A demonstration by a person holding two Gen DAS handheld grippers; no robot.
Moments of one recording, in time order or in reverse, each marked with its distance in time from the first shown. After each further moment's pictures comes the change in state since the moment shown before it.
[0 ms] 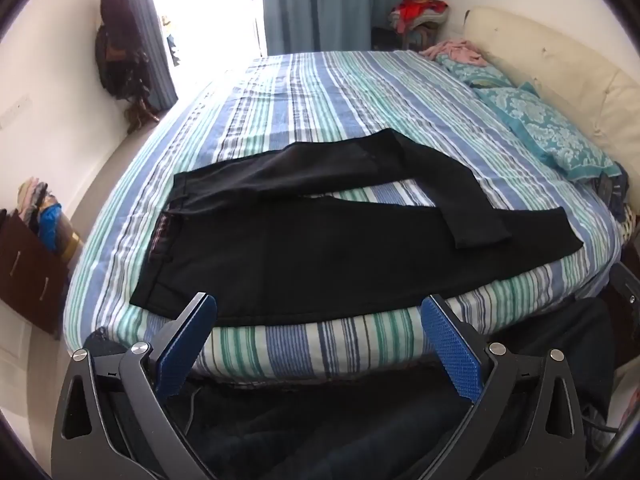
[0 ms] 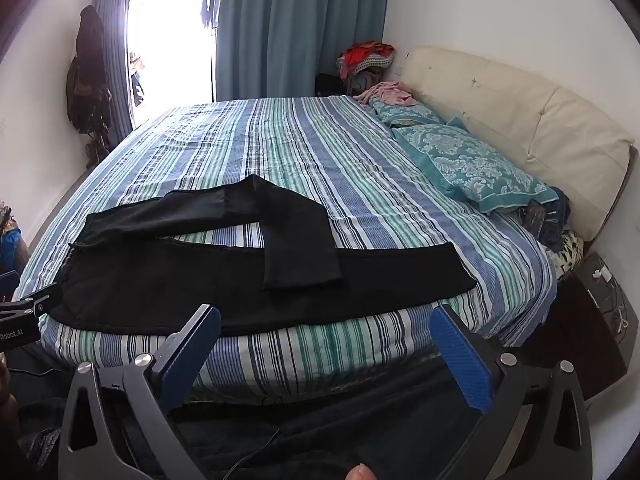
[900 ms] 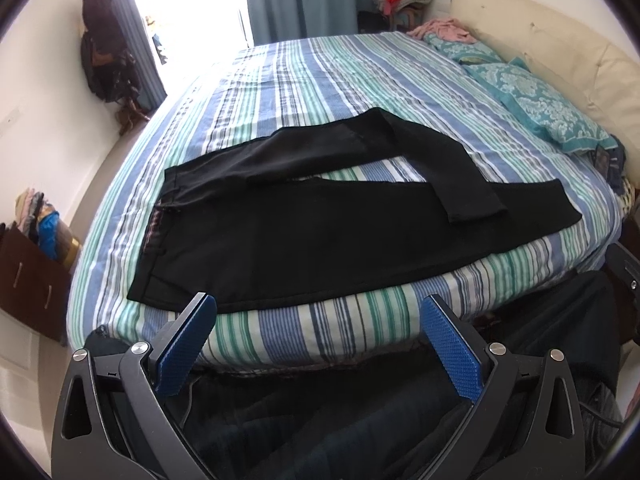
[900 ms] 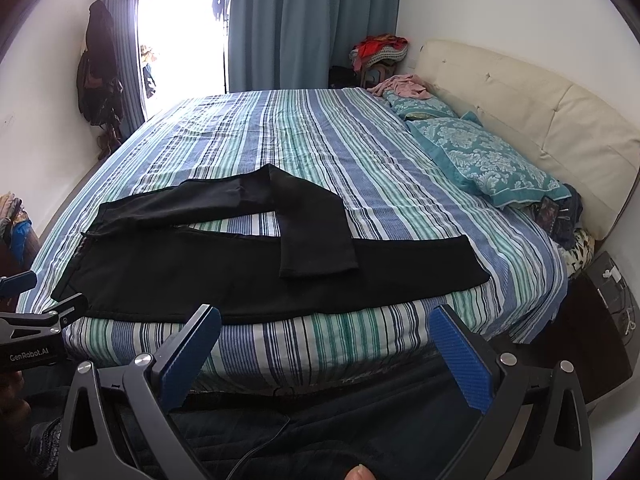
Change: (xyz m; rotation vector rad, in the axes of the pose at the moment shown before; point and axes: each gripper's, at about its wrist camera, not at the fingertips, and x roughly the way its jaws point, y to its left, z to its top) left arm 0.004 -0.020 -0.013 0.074 0.032 0.017; right arm -0.003 0.008 -0.001 -0.016 0.035 0.044
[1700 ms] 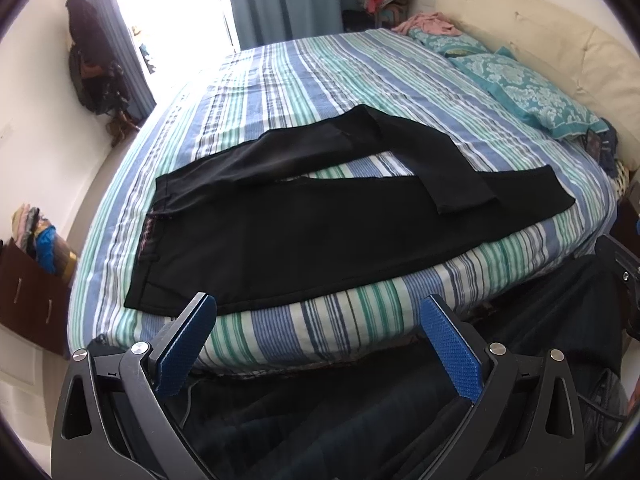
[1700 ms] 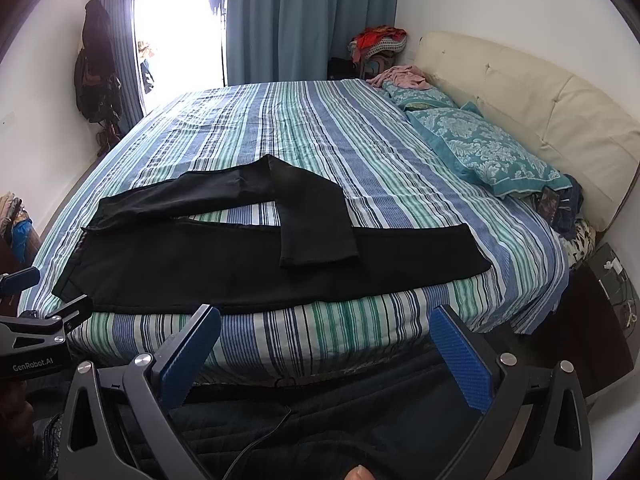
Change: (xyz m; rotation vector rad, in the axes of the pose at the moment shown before) left arm -0.004 -0.010 -0.001 0.040 -0.008 -0.025; right arm 0.001 -0.004 -0.006 0.016 0.031 0.004
